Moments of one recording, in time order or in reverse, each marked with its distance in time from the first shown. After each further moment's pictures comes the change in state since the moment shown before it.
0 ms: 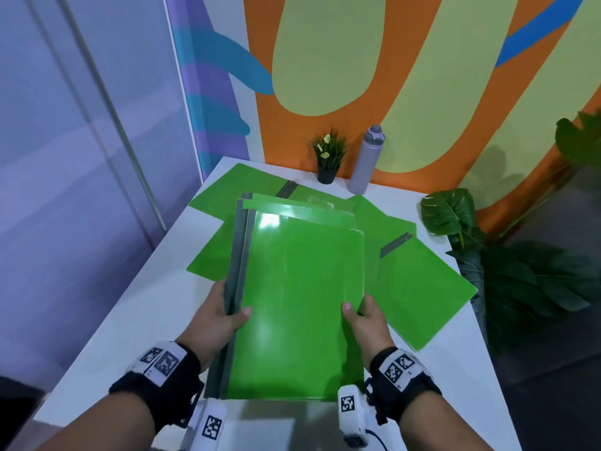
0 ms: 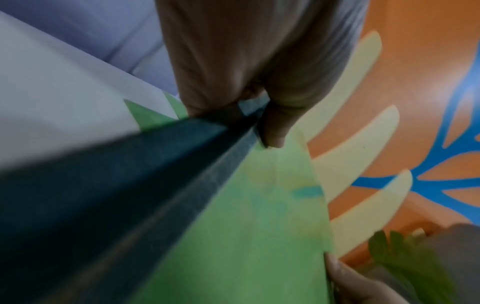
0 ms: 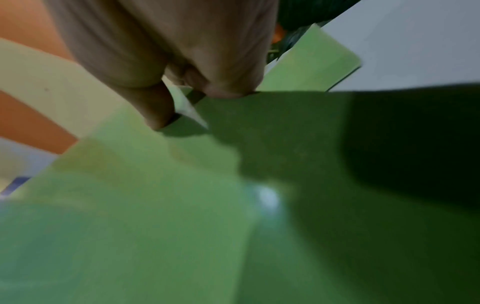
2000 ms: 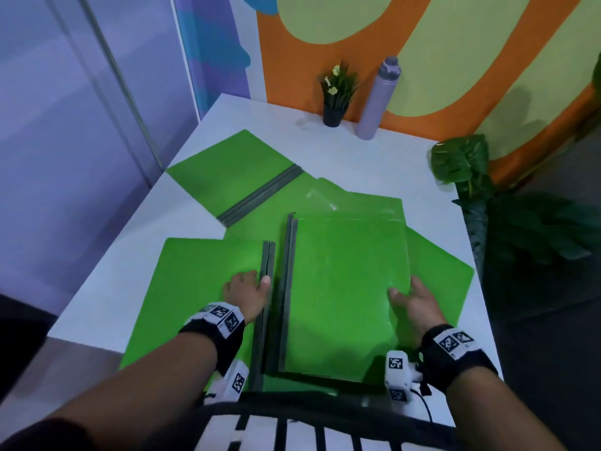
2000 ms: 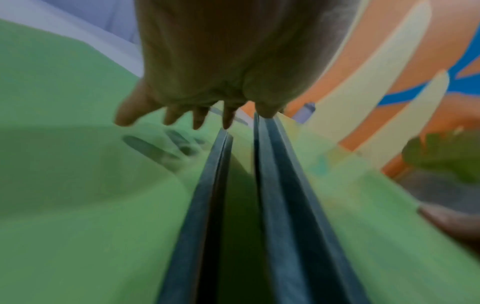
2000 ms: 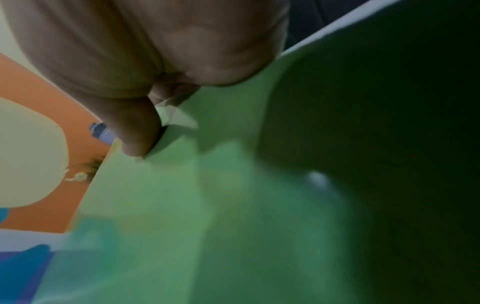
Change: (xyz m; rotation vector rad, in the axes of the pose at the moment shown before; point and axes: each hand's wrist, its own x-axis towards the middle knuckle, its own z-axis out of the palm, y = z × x) left_hand 0.004 -0.093 0.066 0.673 -0.112 -0.184; right_hand -0.028 0.067 -0.087 0.015 0.048 0.201
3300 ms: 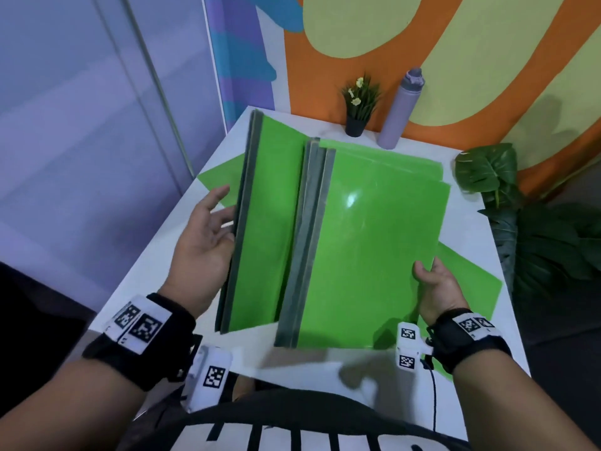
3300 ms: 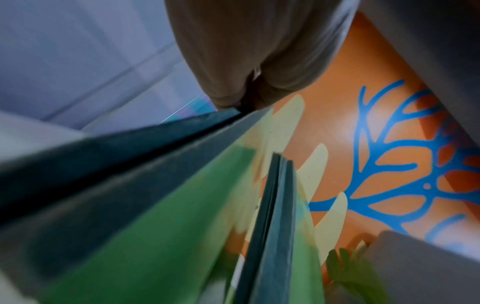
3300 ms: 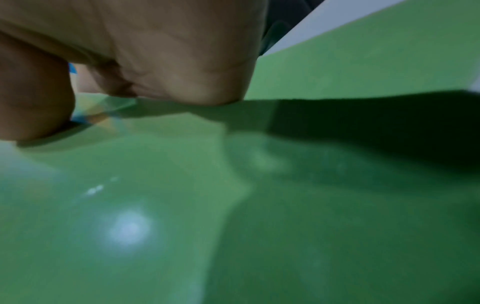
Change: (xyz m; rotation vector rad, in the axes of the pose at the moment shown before) left_hand -0.086 0.021 -0.136 -0.980 0.432 0.498; right_hand 0.000 -0.047 0.024 0.433 -0.106 -0.145
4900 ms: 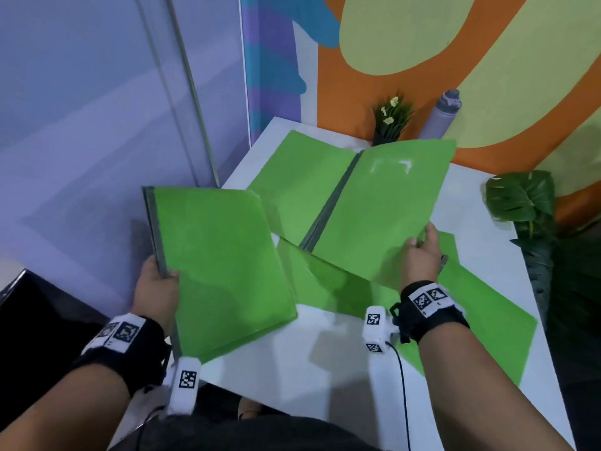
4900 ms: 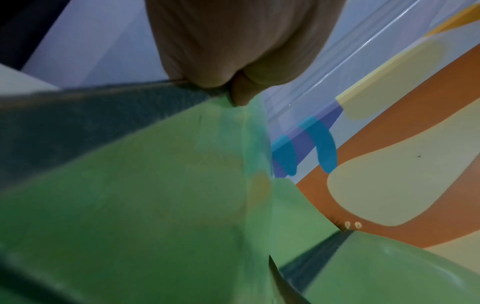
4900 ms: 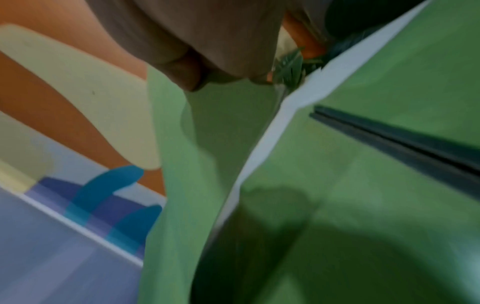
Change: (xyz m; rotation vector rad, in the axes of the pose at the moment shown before) left_hand 0.030 -0.081 -0.126 0.573 0.446 -0.426; right_hand 0.050 -0.027 0.131 -0.353 0.308 -0.349
